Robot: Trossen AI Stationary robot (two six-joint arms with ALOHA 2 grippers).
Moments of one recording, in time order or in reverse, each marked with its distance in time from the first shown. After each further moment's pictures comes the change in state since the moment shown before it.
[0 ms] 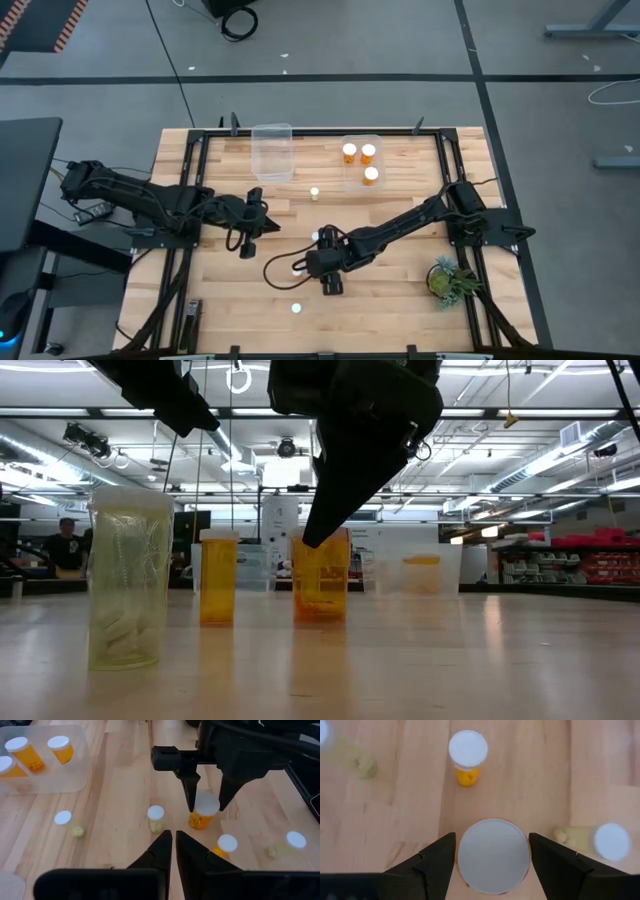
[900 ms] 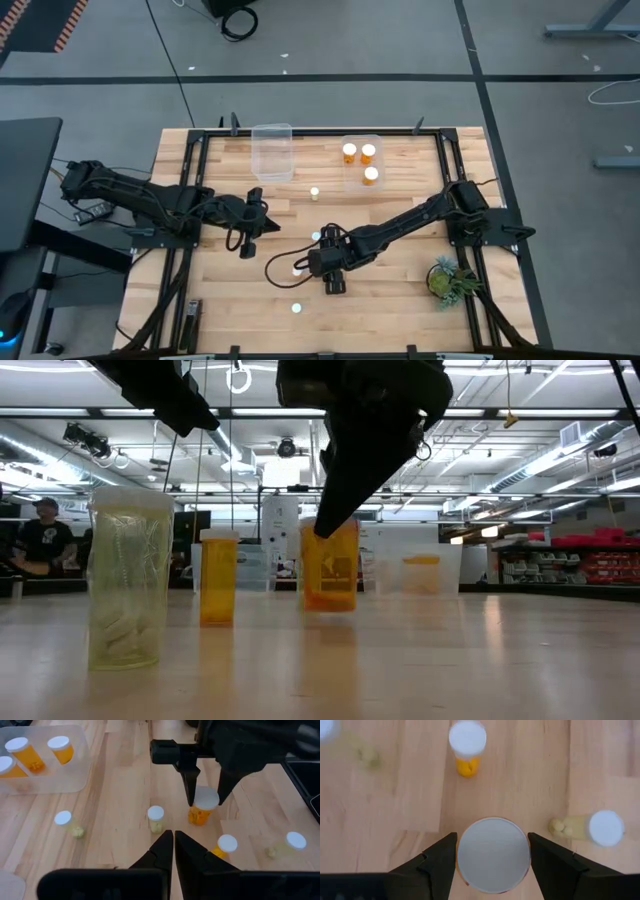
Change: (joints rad) left arm 0.000 0.000 0.000 0.001 0.000 0.000; right arm 0.000 -0.021 0.000 -0.044 -0.012 0.007
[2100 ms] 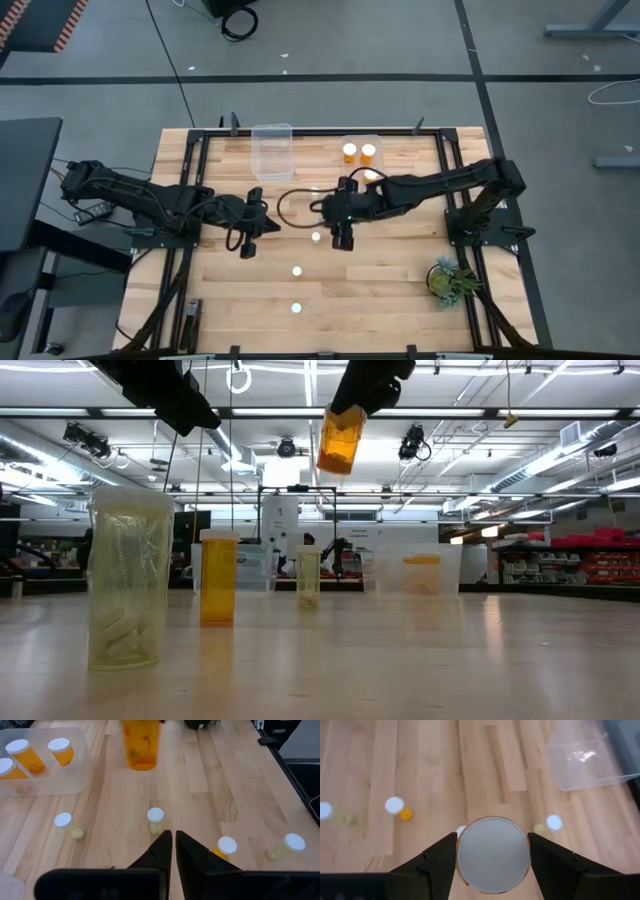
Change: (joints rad) left arm 0.000 0.000 0.001 0.007 0.000 0.000; right arm -0.159 -0.342 0.002 -0.131 0.077 -0.034
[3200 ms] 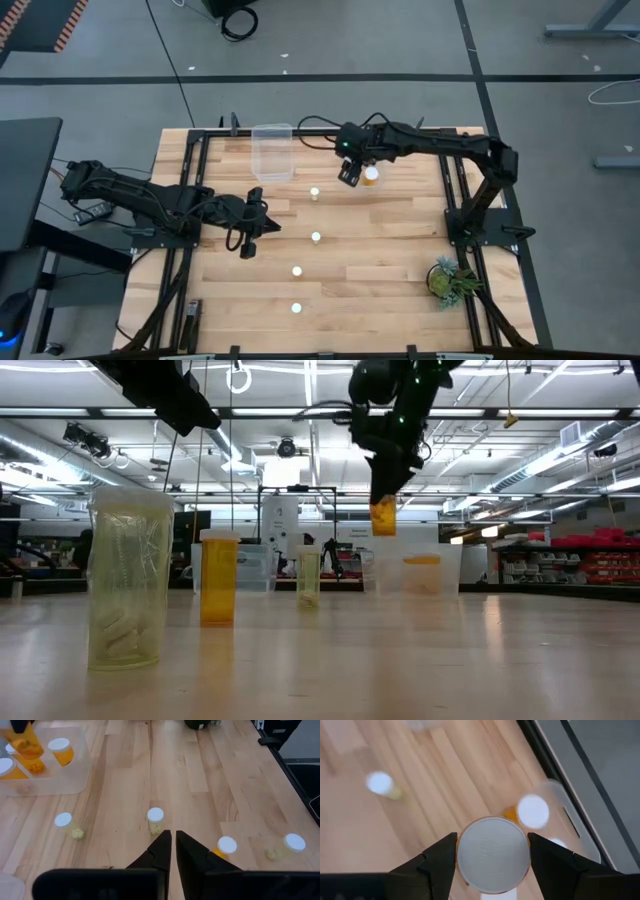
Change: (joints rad) left arm 0.000 0.000 0.000 0.000 0.000 0.000; right arm -0.485 0.003 -0.070 -0.113 -0.002 -0.071
